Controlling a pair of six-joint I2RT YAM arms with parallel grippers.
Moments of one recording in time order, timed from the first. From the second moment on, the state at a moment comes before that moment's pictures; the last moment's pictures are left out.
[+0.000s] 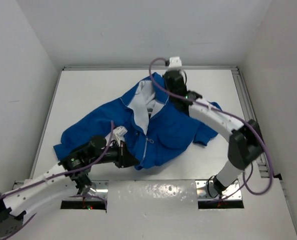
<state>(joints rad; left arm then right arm) -0.86 0.60 0.37 -0.23 0.40 -0.75 0.66 1.58 1.18 -0.04 0.56 0.12</state>
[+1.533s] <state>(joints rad) -0.45 1.92 1.12 0.11 -0.20 -0.67 0.83 1.09 0.22 0.08 0.19 0.71</state>
